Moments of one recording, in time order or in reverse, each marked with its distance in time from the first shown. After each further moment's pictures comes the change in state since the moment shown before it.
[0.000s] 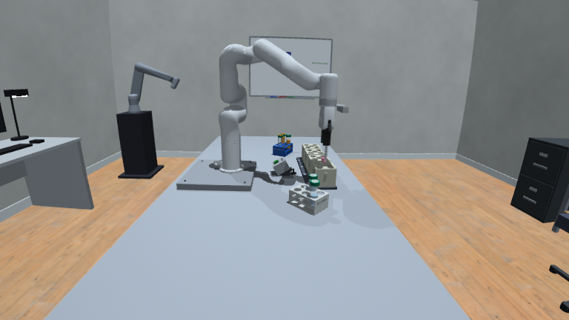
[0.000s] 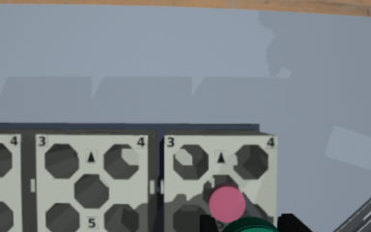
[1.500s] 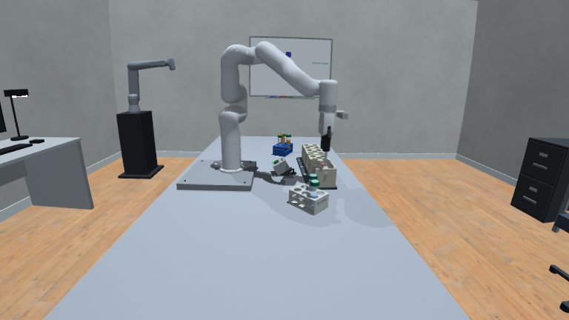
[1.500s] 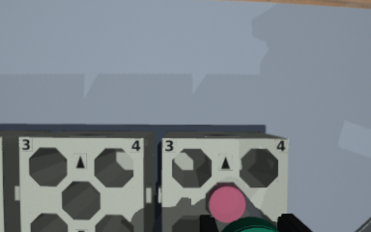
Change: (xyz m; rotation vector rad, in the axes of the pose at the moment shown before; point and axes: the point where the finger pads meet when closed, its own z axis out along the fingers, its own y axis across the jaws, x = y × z) arm 0.000 0.000 0.026 0.000 0.001 0.000
